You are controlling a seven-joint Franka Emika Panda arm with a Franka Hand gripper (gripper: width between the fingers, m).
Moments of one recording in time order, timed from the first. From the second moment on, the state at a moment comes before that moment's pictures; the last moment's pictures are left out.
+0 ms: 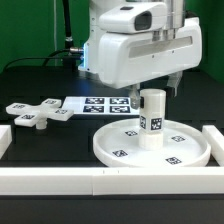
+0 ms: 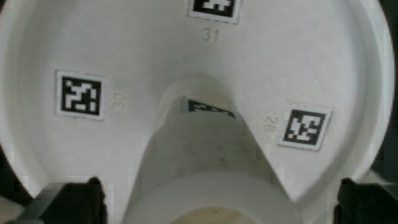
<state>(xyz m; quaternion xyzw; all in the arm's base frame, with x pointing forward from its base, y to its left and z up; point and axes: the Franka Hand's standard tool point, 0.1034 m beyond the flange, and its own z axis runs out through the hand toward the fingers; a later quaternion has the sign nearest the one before) 0.543 0.044 0.082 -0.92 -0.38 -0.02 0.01</state>
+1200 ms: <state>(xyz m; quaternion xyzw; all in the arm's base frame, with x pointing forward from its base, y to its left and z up) 0.544 0.046 0.080 -0.68 -0.73 0.00 -0.03</state>
